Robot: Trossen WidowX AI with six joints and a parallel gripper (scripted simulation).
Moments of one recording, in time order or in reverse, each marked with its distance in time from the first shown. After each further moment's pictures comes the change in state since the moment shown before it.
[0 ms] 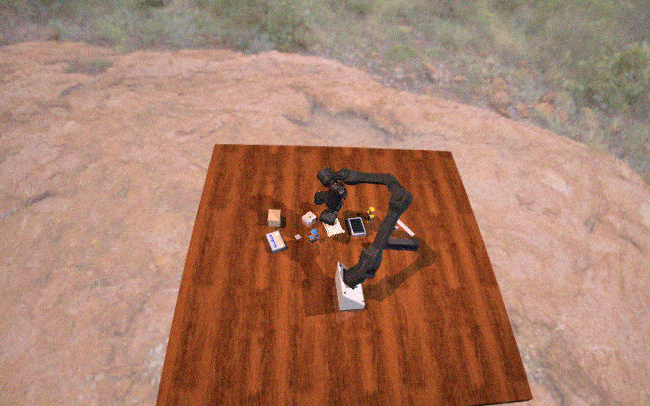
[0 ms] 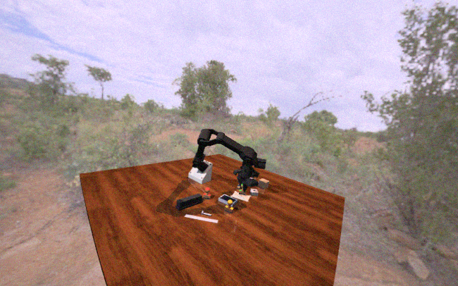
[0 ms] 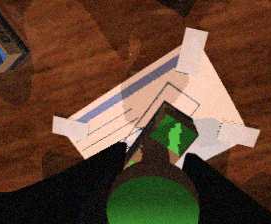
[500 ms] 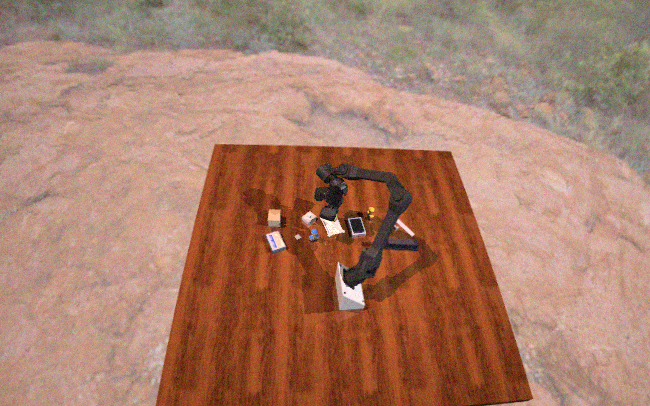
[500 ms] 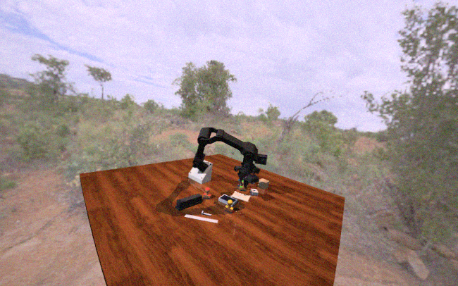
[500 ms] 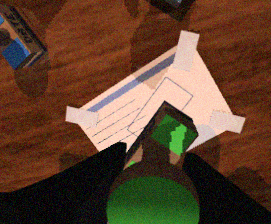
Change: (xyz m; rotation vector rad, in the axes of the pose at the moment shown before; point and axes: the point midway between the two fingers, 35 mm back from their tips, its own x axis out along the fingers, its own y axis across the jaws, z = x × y) arm -0.024 0.000 0.001 0.000 -0.002 0.000
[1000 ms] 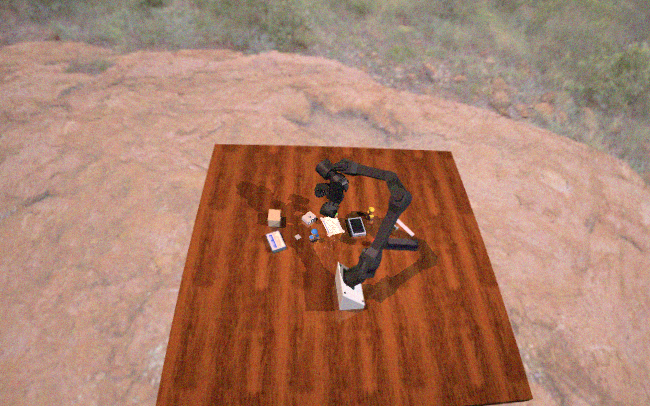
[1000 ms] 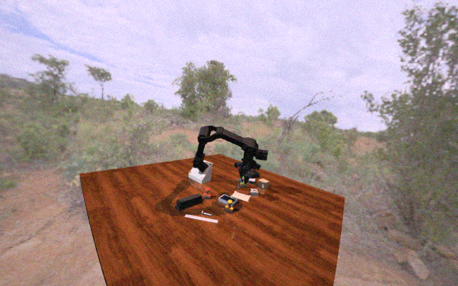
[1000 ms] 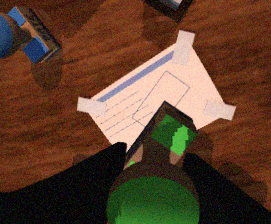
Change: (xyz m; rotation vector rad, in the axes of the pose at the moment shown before) arm -0.024 0.001 0.000 0.000 0.000 -0.001
